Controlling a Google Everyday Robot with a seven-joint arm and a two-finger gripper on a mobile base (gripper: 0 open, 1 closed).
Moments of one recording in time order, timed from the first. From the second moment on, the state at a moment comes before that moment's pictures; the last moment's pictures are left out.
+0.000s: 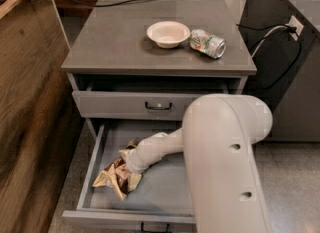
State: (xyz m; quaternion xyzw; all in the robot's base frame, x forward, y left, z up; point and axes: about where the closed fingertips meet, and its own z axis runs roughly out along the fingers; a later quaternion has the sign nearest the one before) arm 0.572 0.135 0.371 -0.80 0.54 0.10 0.26
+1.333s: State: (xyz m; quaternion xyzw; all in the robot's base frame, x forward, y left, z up) arm 0.564 0.110 0.438 -0.76 0.58 0.09 0.28
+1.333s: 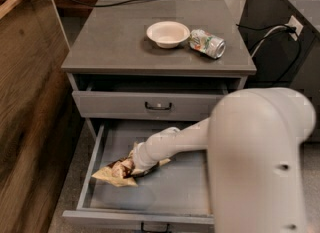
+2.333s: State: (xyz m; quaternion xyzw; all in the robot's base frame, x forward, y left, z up) arm 0.534 0.069 0.578 -0.78 0.54 0.05 0.31
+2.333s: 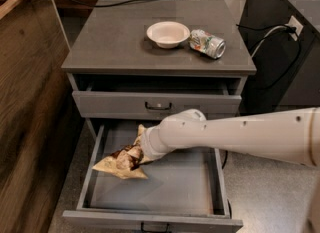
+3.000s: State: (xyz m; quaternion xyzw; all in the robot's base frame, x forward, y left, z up) arm 0.570 0.016 0.702 -0.77 0.54 -0.02 0.36
